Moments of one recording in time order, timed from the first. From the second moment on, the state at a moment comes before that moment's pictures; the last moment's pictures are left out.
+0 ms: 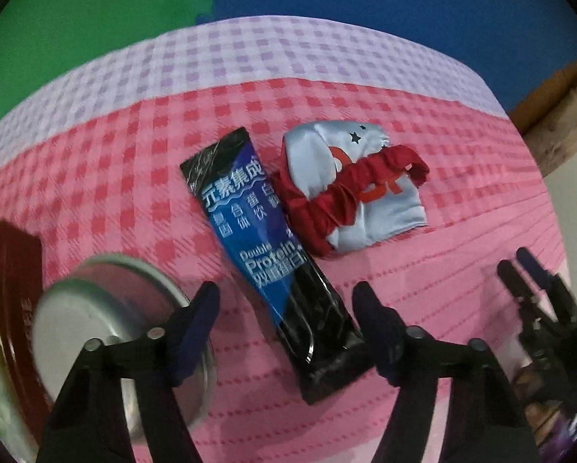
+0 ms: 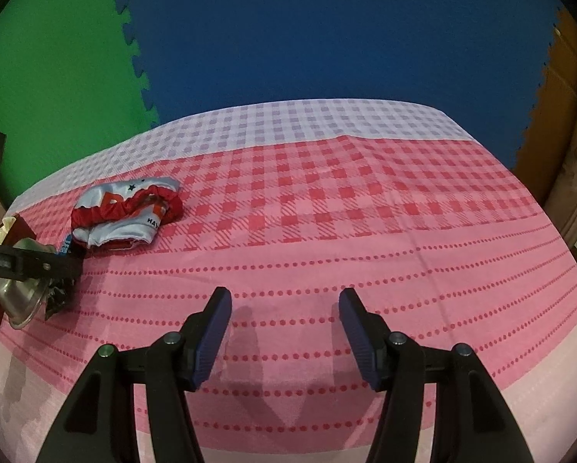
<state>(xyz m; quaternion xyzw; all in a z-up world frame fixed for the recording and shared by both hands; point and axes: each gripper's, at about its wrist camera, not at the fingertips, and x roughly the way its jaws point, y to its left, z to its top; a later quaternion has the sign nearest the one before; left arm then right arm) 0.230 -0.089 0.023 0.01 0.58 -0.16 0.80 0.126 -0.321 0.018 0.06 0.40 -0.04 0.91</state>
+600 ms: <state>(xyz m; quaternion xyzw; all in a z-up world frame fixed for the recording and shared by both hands) 0.217 -0.085 0.031 0.00 0.54 -0.16 0.83 0.123 -0.334 0.022 0.09 0.37 -0.05 0.92</state>
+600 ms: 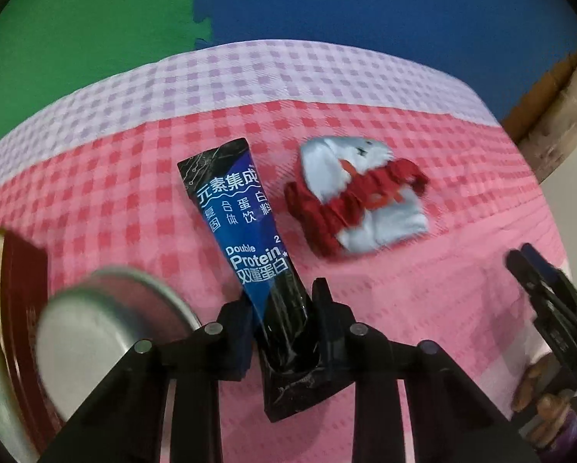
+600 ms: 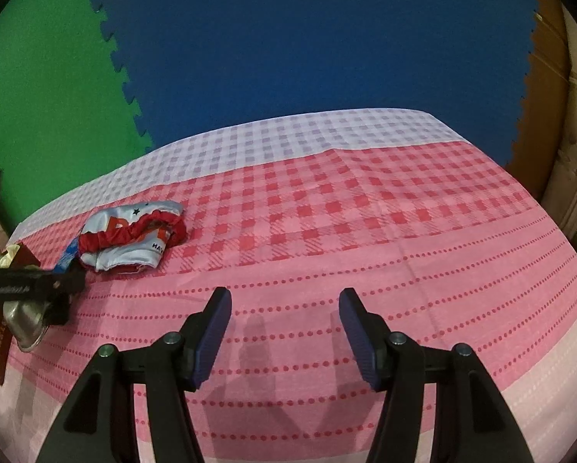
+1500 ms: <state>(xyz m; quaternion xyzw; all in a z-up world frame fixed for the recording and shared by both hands) 0.040 -0.027 0.099 -0.06 0.47 -0.14 0.87 0.170 -0.217 0.034 0.04 0.41 0.15 0.90</state>
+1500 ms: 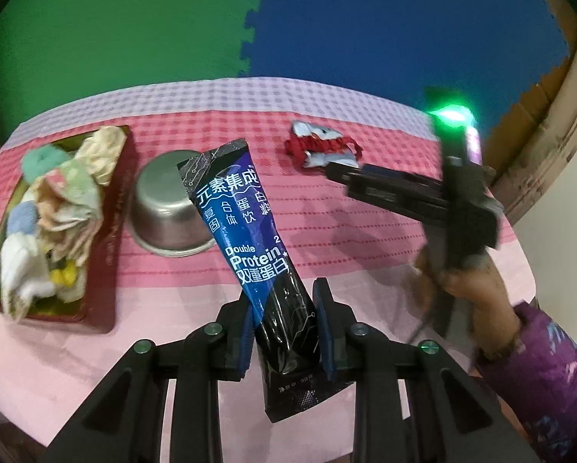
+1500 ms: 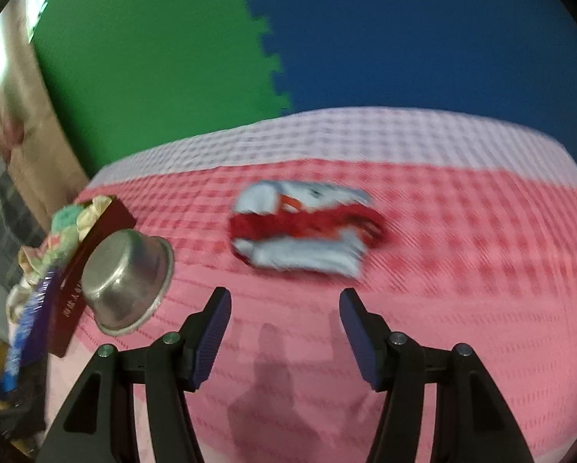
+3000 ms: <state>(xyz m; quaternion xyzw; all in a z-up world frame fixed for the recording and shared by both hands) 0.048 0.167 0.121 -0.12 0.43 0.01 0.89 0.115 -0.196 0.013 -0.02 0.42 0.15 0.90</state>
